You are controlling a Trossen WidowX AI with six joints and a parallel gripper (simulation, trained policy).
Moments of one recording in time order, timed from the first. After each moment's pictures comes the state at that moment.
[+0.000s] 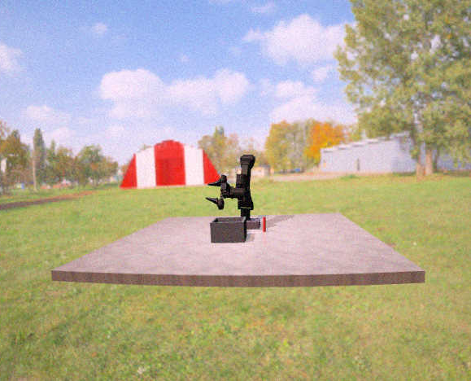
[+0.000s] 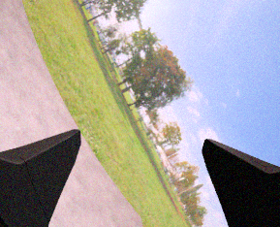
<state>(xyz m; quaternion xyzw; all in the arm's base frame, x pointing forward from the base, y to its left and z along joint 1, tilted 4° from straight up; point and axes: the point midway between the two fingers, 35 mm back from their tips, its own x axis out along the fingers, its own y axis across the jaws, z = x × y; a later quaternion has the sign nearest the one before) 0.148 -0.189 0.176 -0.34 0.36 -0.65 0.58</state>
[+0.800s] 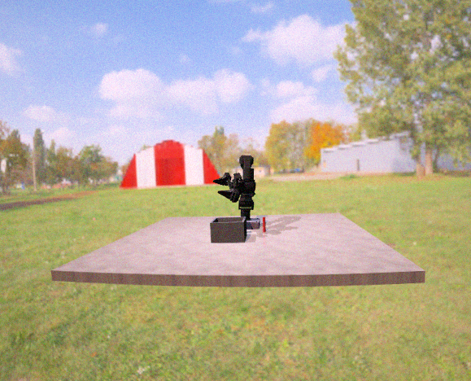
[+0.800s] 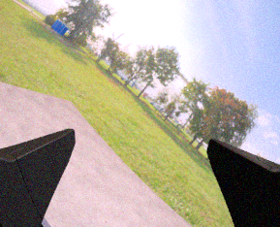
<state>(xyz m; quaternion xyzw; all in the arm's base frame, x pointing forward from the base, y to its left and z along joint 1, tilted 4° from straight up) 0.264 -0.139 0.214 -0.24 0.13 -0.53 0.80</state>
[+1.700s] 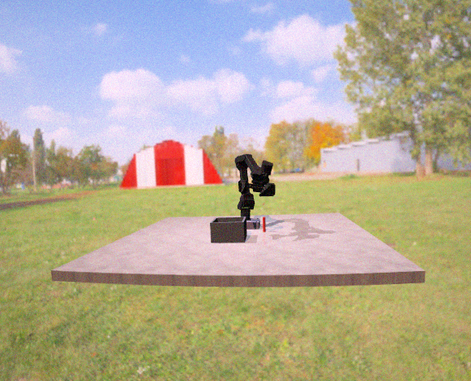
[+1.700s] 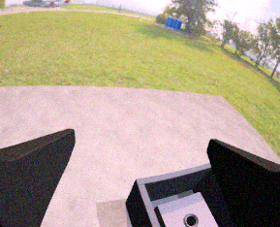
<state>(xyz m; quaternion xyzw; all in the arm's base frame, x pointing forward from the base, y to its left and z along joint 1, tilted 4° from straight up) 0.341 0.014 0.201 0.01 0.16 -0.22 0.96</state>
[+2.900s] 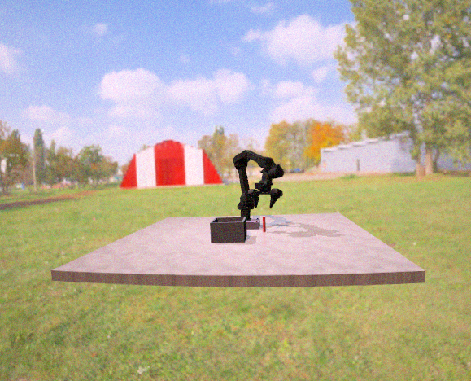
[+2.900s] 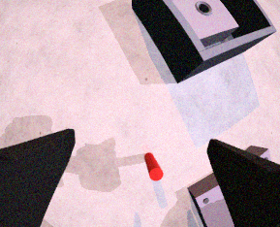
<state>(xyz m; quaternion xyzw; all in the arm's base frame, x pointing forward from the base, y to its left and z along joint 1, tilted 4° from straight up) 0.214 0.083 0.134 0.23 0.53 -0.24 0.78</state>
